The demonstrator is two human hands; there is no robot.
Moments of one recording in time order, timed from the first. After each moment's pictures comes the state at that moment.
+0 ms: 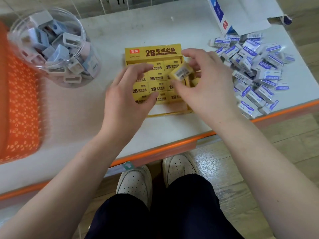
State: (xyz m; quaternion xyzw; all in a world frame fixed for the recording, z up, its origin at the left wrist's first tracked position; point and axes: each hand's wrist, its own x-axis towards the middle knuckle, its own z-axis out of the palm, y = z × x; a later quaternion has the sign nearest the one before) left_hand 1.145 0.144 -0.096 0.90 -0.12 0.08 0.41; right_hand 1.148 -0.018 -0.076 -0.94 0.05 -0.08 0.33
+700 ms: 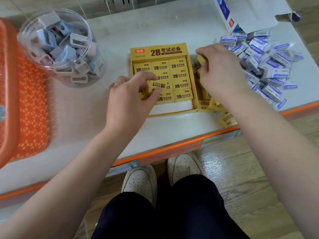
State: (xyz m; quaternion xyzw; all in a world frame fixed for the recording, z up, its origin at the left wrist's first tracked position) left_hand 1.149 0.147 -0.099 0.93 -0.07 0.05 0.34; right_hand 1.184 -0.050 -0.096 -0.98 0.02 -0.01 0.18
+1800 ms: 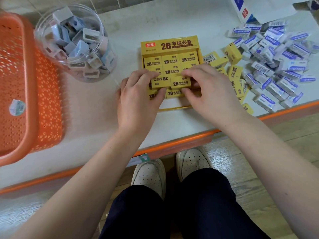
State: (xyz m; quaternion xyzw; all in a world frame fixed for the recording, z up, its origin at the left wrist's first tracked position) left_hand 1.144 0.152 -0.118 0.95 -0.04 0.05 0.31; right_hand 1.139 -0.012 -0.102 -0.96 -0.07 -0.01 0.26
